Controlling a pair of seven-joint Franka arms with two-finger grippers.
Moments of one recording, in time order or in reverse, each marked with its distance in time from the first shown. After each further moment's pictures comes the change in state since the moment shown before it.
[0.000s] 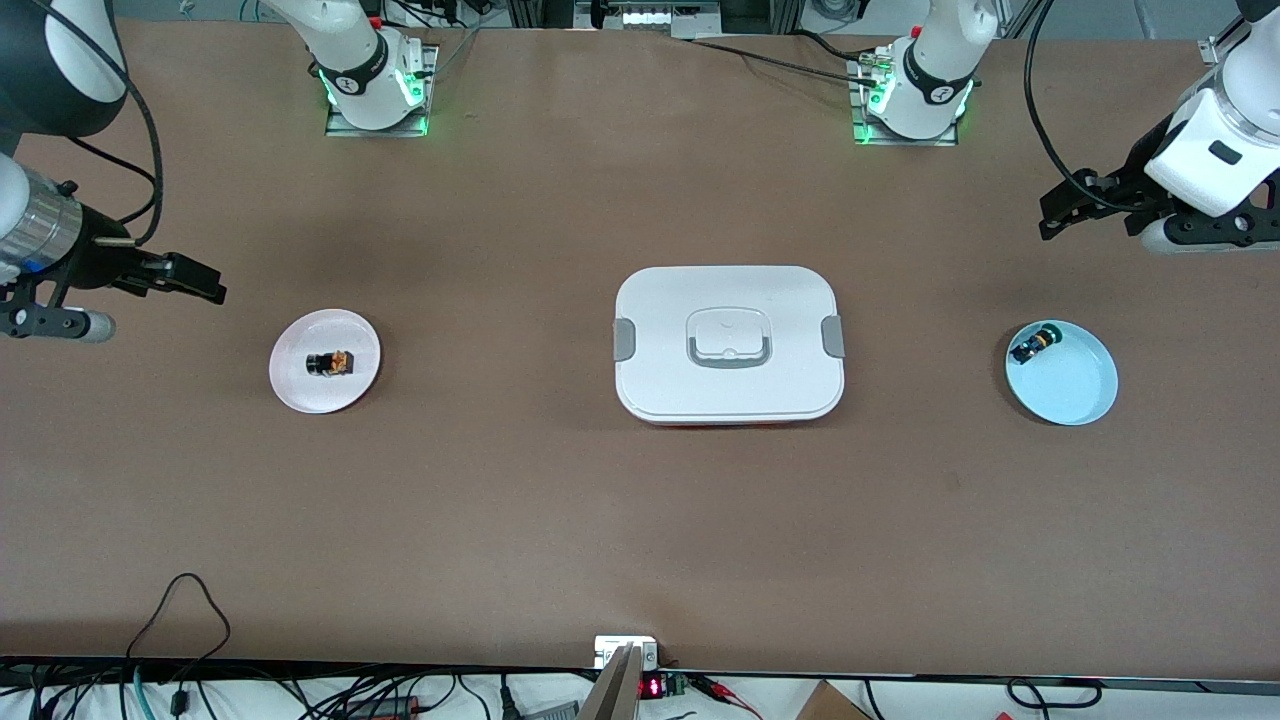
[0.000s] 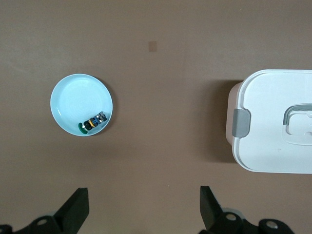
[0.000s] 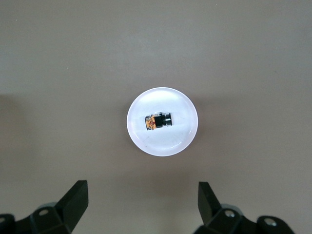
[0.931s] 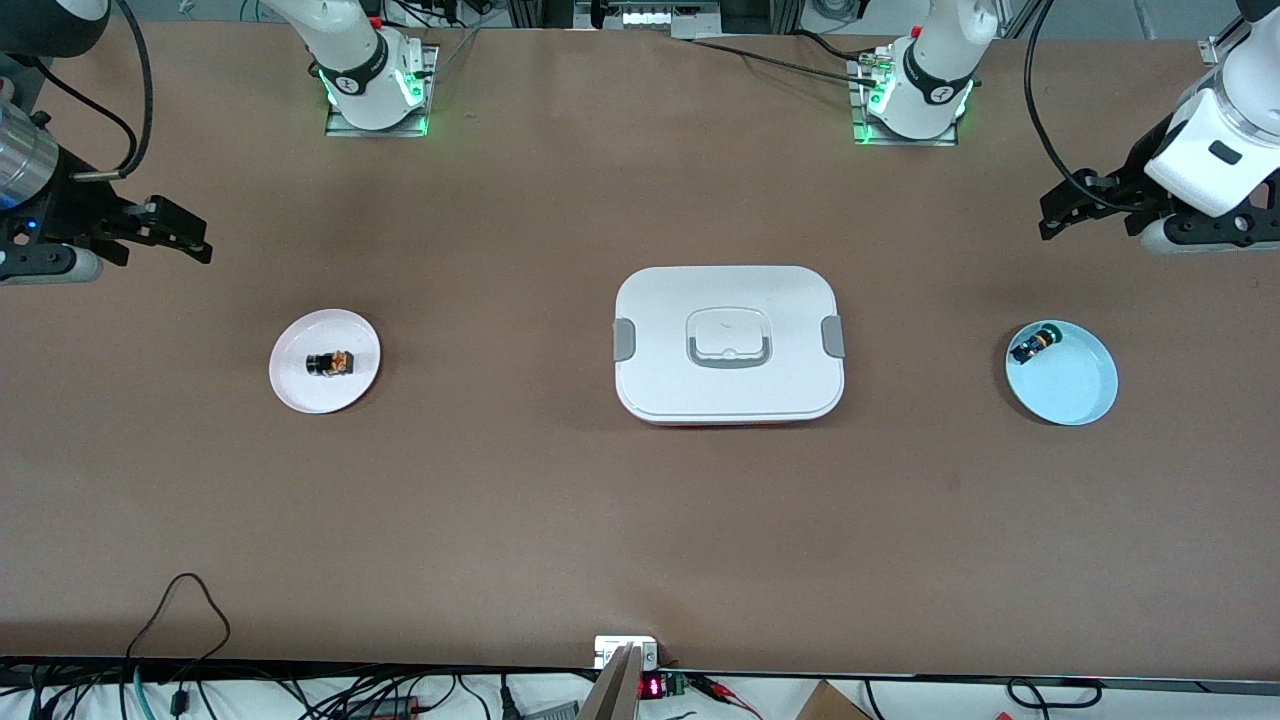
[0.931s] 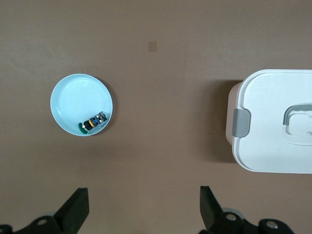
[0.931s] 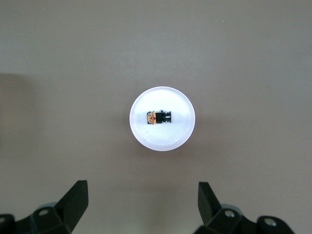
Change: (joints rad) left arm 0.000 0.000 0.000 0.000 0.000 0.000 0.000; right arm 0.006 -0.079 0.007 0.018 -0.020 -0.053 -0.110
